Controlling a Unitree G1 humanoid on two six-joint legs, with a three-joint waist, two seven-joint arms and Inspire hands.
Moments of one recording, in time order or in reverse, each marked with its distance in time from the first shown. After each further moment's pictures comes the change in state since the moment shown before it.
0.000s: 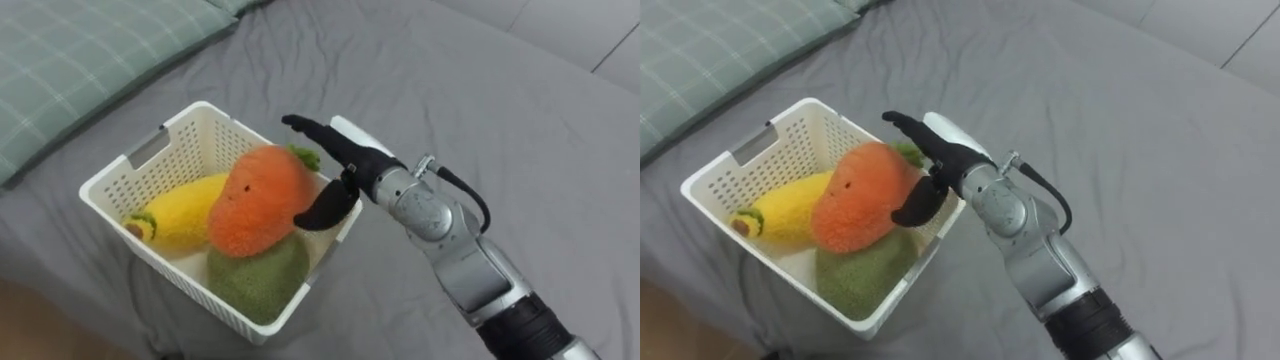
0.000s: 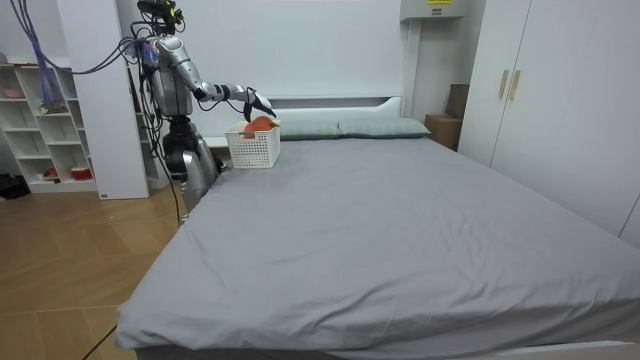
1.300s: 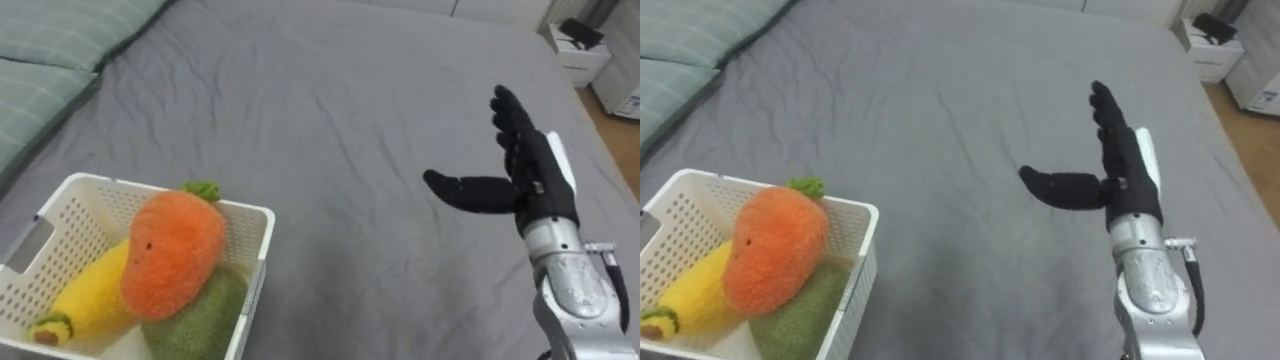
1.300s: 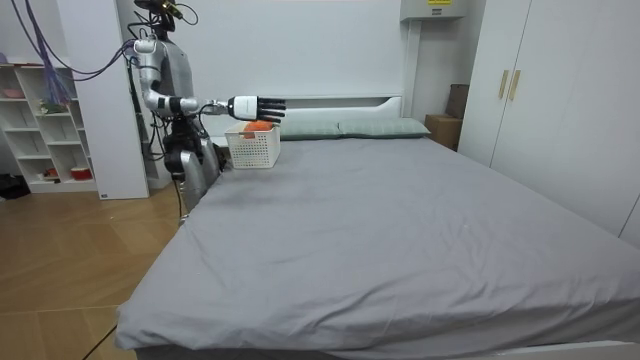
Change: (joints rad) left arm 0.203 -0.030 0.109 0.018 0.020 -0.114 0.036; right arm 0.451 -0.035 -0.566 -0.110 0.417 -0.238 -0.330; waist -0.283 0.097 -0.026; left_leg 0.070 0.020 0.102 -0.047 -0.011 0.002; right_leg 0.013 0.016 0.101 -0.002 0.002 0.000
